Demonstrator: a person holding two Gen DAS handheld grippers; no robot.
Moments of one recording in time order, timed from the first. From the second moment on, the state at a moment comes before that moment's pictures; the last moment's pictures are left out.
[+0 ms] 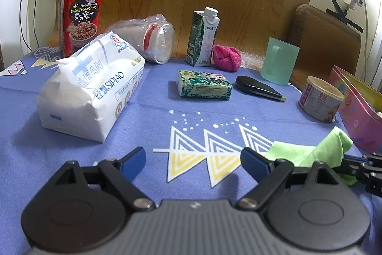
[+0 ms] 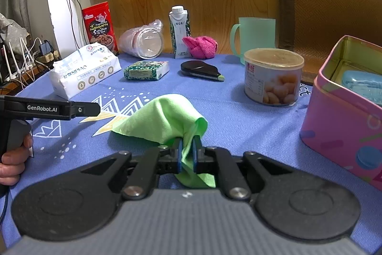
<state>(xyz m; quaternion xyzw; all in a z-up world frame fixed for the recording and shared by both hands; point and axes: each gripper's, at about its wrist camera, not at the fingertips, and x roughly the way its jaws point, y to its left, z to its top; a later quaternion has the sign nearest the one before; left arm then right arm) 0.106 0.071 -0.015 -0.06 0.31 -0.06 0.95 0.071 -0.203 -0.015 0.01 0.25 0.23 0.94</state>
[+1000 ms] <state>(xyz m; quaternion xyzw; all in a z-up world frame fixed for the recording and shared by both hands) 0.105 0.069 -0.015 -0.06 0.31 -0.06 0.95 0.072 -0.205 -0.015 0.01 0.25 0.23 0.94</state>
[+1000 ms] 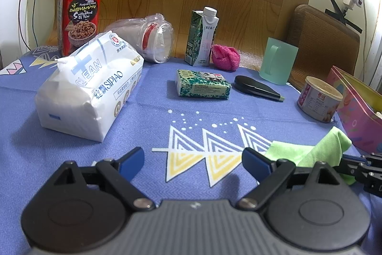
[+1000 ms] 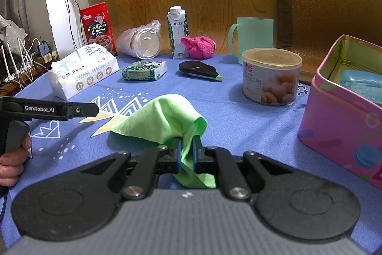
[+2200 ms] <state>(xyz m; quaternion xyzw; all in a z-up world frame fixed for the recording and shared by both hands) 0.105 -0.145 0.088 -0.04 0.32 -0.41 0.85 -0.004 -0.288 0.018 0.07 0.12 0.15 0.98</state>
